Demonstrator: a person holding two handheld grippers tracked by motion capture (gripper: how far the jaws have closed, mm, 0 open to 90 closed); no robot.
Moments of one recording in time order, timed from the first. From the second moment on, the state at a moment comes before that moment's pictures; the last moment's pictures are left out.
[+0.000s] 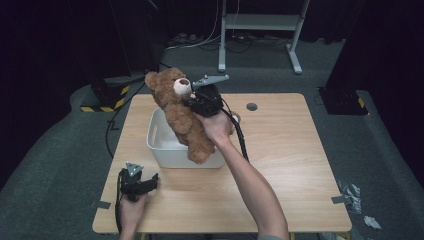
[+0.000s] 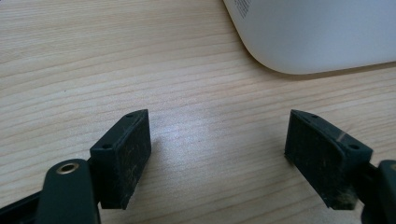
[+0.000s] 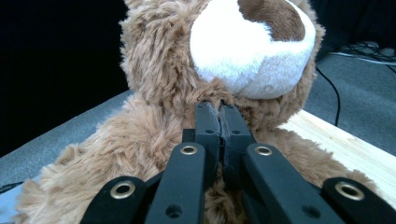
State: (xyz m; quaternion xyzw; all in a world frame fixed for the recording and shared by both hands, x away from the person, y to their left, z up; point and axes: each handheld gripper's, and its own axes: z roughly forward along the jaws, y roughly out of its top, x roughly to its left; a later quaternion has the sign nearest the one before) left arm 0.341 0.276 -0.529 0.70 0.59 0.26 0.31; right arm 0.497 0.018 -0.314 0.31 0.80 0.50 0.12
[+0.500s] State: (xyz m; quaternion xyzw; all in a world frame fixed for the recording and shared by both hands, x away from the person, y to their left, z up) left arm 0.341 0.276 -0.529 0.70 0.59 0.26 0.31; right arm 0.495 0.019 -0.328 0.32 0.80 0.49 0.11
